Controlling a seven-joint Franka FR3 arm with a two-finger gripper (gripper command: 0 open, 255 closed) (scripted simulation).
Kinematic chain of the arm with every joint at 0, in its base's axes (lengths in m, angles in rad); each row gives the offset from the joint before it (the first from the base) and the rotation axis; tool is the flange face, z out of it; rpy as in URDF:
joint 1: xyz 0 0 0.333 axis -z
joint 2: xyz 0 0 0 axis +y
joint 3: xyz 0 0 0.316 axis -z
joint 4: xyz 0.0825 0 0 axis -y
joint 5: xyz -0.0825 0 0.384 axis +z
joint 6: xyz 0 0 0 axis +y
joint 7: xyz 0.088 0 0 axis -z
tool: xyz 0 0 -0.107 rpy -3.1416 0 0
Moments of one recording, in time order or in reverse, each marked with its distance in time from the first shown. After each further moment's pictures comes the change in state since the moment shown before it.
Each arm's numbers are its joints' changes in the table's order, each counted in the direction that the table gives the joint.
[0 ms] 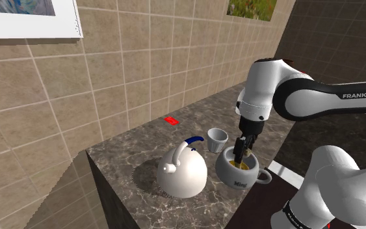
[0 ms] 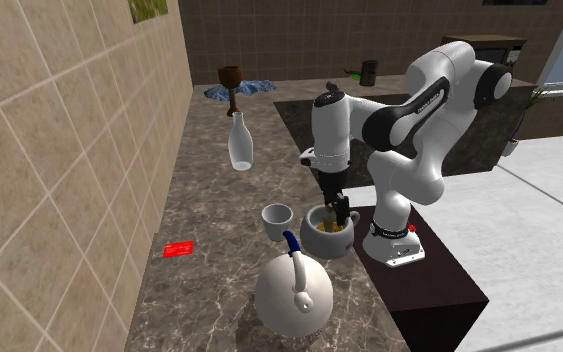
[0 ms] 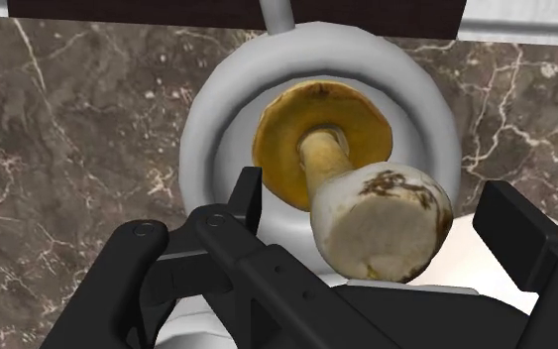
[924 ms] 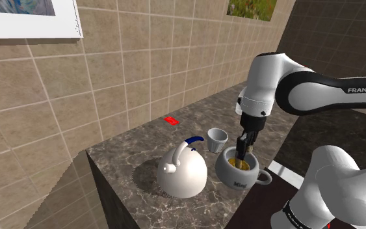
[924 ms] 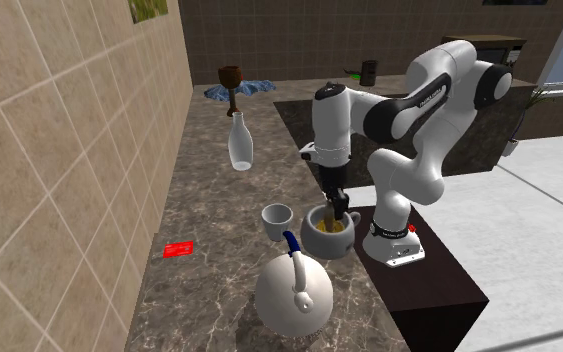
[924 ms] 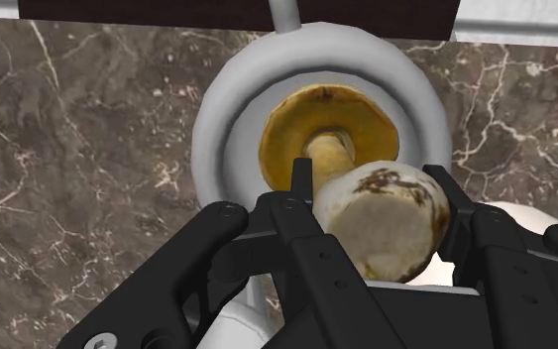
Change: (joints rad) arm -0.001 -0.006 -0.001 0.038 0.000 0.044 0.003
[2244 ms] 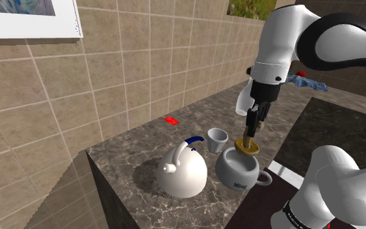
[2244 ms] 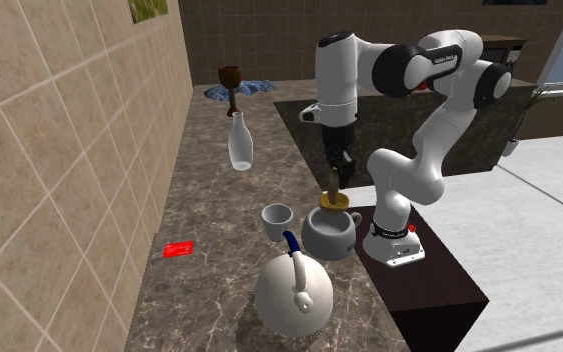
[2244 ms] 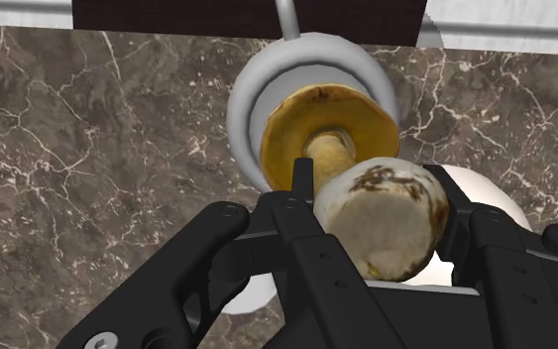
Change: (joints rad) arm -0.005 0.017 -0.005 0.279 0.005 0.261 0.019
